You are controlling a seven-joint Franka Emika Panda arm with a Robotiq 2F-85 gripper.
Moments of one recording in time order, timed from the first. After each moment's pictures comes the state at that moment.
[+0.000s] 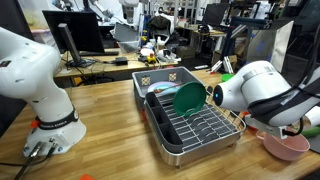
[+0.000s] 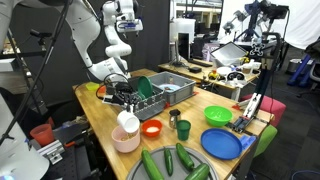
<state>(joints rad) 0.36 0.53 0.13 -2.16 -0.91 1.43 2.31</state>
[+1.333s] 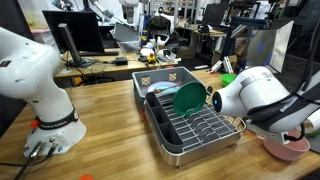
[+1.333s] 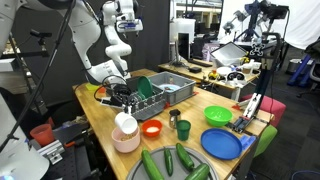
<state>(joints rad) 0.36 0.56 0.15 -2.16 -0.91 1.40 2.31</state>
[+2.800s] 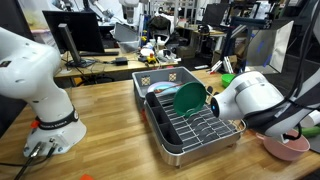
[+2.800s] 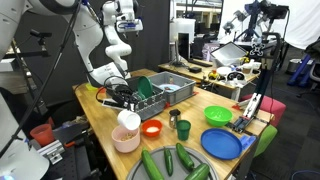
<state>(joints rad) 0.38 0.61 0.15 -2.12 -0.97 1.32 2.31</state>
